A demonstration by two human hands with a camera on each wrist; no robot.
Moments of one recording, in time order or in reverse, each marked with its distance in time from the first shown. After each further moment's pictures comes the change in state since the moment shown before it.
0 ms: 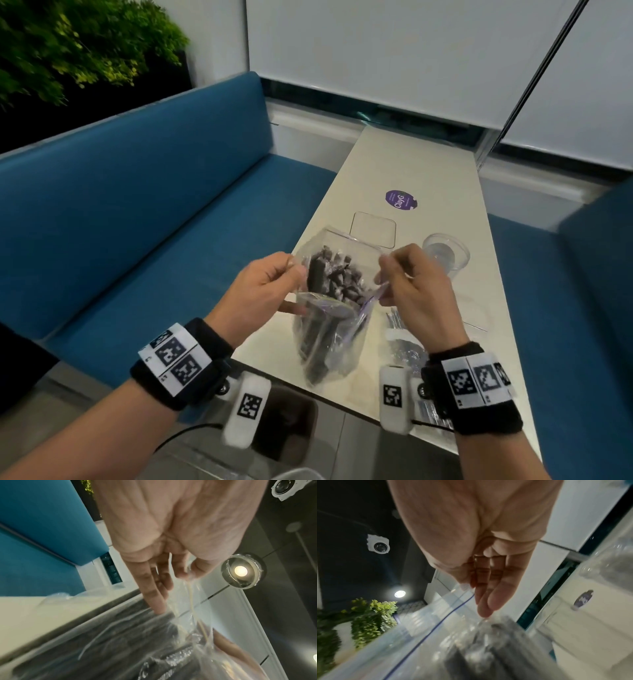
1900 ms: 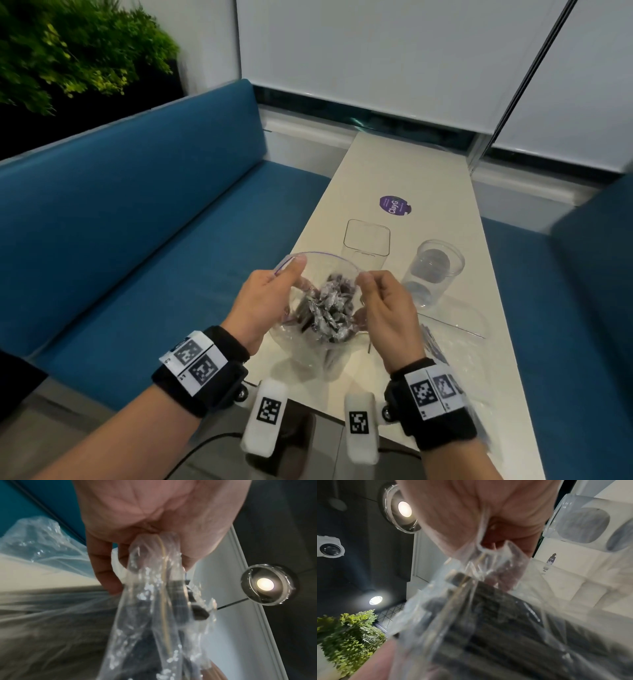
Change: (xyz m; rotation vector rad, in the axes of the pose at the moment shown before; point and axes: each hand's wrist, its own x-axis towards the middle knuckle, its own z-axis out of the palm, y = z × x) left_hand 0.025 -0.008 0.019 0.026 0.212 -0.264; right_hand -0.001 0.030 0.042 0.144 0.044 0.106
